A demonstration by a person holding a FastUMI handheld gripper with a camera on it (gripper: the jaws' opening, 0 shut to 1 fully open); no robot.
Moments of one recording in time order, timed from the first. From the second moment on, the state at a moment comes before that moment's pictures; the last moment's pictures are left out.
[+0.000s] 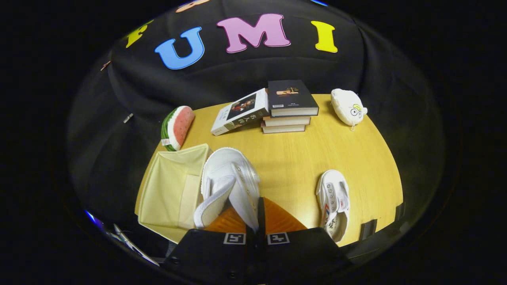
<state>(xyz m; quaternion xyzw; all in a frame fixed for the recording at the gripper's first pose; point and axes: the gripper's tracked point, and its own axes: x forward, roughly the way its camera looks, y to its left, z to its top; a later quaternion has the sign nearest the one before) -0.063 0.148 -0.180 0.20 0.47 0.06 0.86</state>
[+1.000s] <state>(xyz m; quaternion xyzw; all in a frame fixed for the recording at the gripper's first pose) -0.028 0.352 -0.225 0.31 0.57 0.01 0.76</state>
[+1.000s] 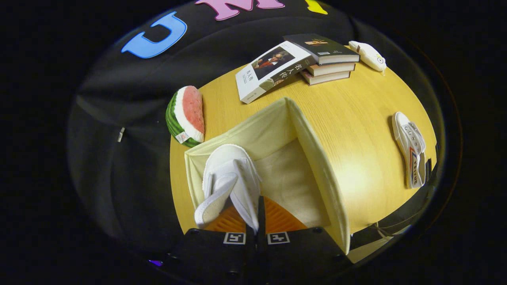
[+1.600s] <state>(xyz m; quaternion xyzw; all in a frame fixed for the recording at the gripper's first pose) -0.064 0.386 -0.201 0.32 0.56 0.19 0.74</state>
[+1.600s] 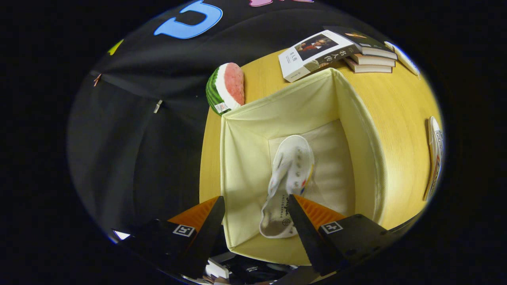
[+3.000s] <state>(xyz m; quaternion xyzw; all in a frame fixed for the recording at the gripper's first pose) -0.144 -0.045 -0.308 0.13 0.47 0.01 0.87</state>
